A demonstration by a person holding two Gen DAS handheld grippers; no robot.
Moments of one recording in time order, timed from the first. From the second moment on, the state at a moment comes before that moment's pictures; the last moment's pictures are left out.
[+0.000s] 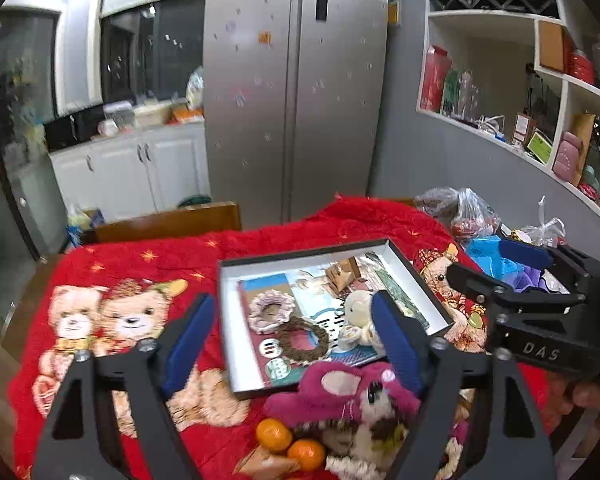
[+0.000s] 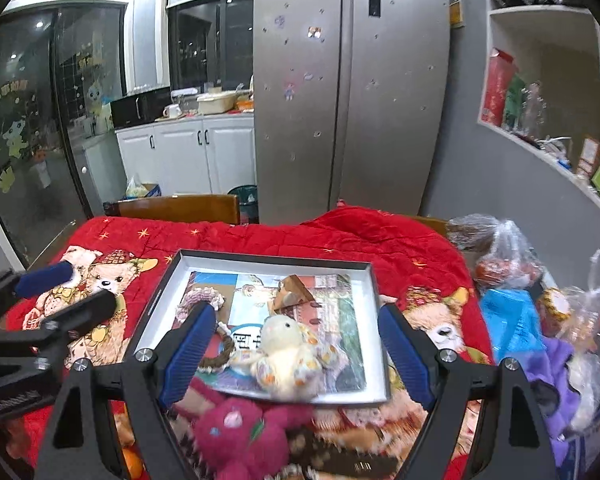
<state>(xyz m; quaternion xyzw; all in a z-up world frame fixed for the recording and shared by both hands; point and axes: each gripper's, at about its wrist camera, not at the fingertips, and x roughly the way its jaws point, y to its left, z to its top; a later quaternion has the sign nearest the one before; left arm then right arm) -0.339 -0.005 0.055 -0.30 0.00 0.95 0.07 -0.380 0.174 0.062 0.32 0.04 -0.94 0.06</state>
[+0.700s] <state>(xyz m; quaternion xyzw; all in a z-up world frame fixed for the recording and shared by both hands) -0.162 -0.013 -0.064 -0.36 -0.02 0.93 0.07 -0.172 0.205 -0.007 0.29 -0.01 -0.96 0.06</state>
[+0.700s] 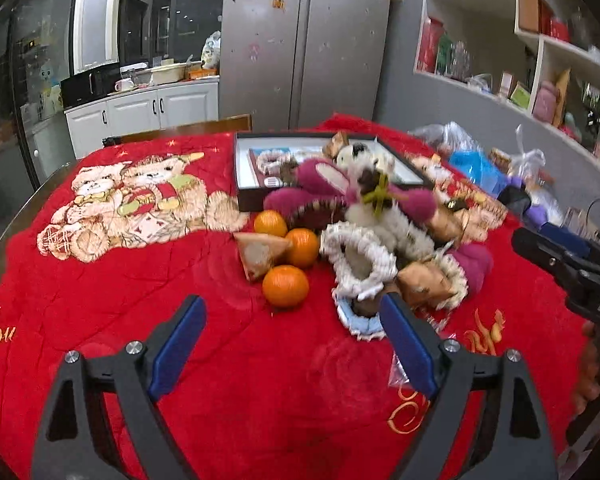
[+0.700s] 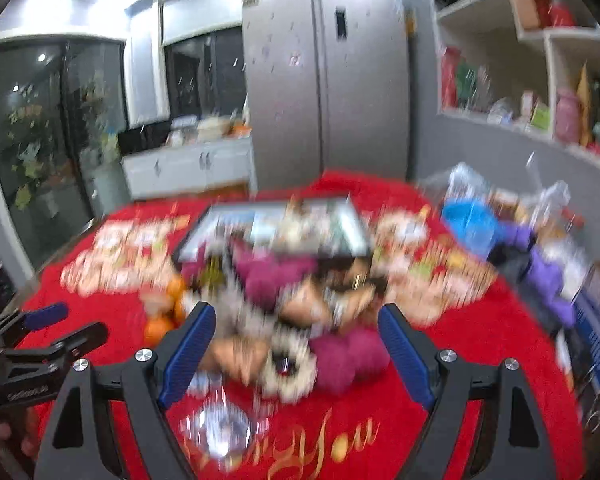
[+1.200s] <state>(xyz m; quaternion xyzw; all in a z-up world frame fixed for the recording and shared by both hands) -0.181 0.015 -0.079 -0.36 -0.02 0.92 0.13 -0.185 0.198 -0.041 0.33 0.01 -0.94 0.07</state>
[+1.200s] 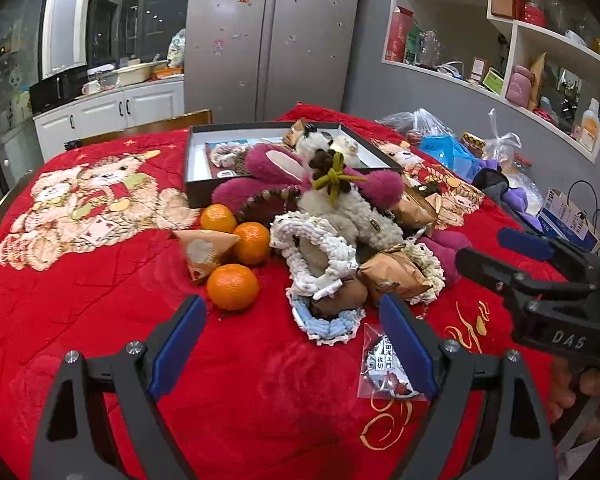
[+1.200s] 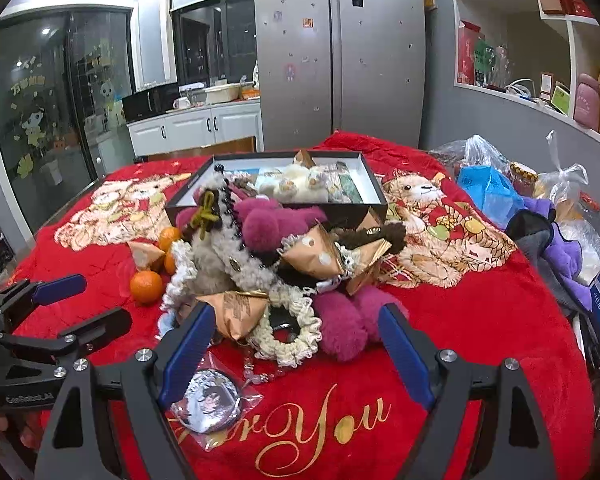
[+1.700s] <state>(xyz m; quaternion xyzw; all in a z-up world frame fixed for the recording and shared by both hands) -0.225 0.031 -0.110 -0.40 -0.01 0.91 0.12 -0.218 0.206 -0.078 0.38 0.00 -0.92 0.08</state>
